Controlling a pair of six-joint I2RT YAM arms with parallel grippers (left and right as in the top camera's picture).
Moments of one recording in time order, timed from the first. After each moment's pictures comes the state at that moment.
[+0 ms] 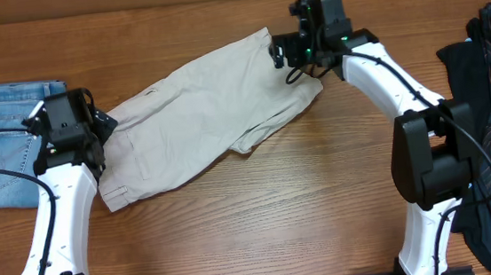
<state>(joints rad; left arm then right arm) 0.17 1.45 1.02 -0.53 -0.34 -0.66 0.22 2.11 1.65 -0.45 -0.20 0.17</state>
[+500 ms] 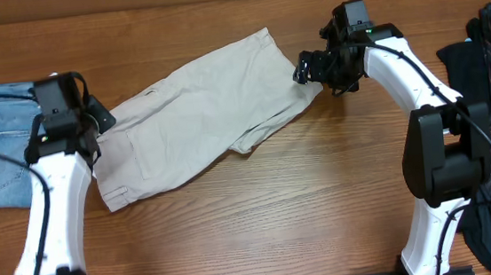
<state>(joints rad) 0.17 1.49 1.11 -0.52 -0.15 -0.41 0.14 2.10 1.65 -0.80 -0.32 0.31</state>
